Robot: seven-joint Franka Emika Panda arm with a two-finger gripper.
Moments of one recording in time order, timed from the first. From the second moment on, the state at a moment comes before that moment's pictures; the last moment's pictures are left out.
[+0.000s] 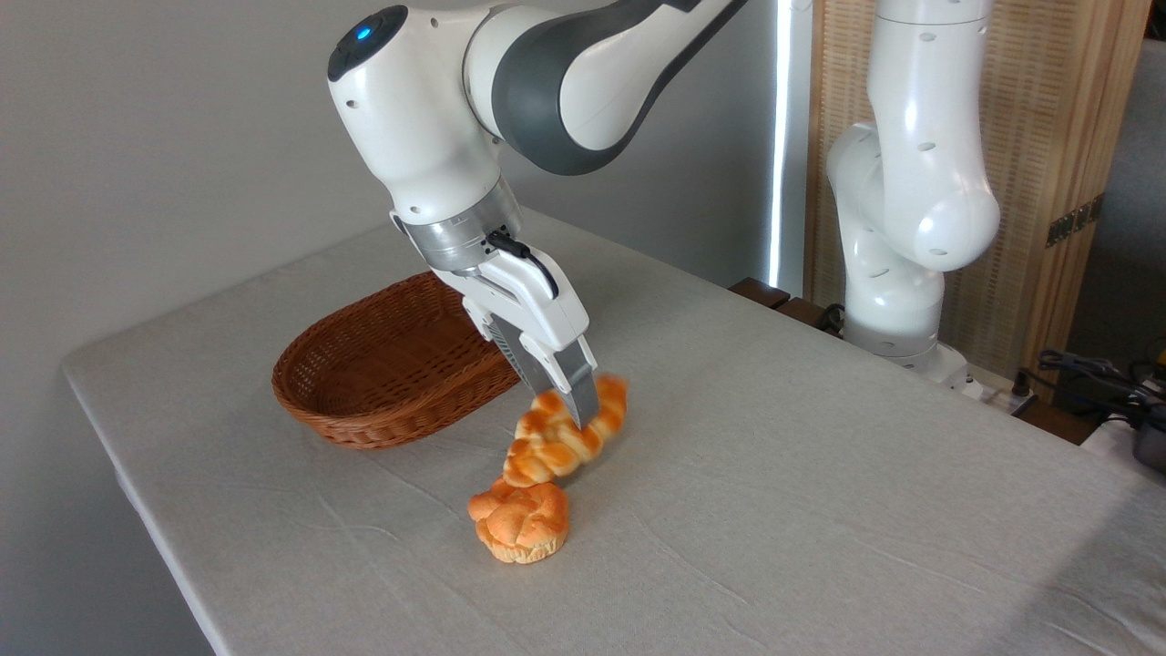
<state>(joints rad) -0.50 -0.04 0.36 -1.99 0.02 1.70 0.66</state>
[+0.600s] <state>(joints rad) -0.50 -0.04 0.36 -1.93 0.02 1.70 0.66</state>
